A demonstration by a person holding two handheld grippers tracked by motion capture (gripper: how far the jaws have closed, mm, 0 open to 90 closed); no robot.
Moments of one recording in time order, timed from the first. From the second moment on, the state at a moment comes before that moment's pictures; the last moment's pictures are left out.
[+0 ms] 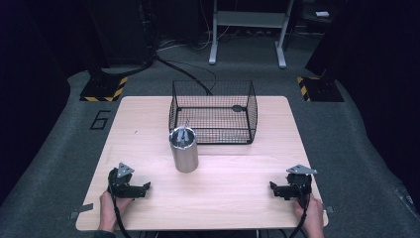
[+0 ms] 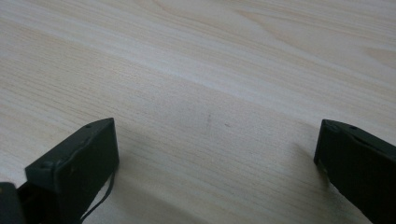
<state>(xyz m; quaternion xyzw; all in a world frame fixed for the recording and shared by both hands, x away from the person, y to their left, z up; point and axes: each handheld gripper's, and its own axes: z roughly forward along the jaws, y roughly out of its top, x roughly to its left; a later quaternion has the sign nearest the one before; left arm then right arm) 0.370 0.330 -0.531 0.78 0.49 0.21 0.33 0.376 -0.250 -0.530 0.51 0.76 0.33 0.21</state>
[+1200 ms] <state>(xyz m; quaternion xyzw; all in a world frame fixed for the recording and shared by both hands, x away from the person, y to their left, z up) 0.373 0.288 -0.479 0.79 0.41 0.19 0.41 0.377 -0.251 -0.530 0.51 0.77 0.32 0.22</state>
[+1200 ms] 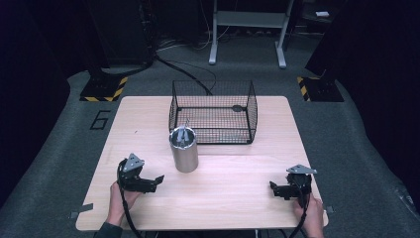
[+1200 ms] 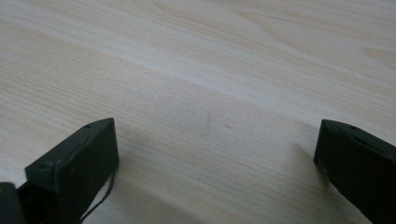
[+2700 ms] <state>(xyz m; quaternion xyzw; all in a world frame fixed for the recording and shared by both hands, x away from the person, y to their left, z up) 0.431 0.224 -0.429 0.78 0.35 0.18 0.49 0.378 -0.251 -0.530 0.51 0.77 0.33 0.22</state>
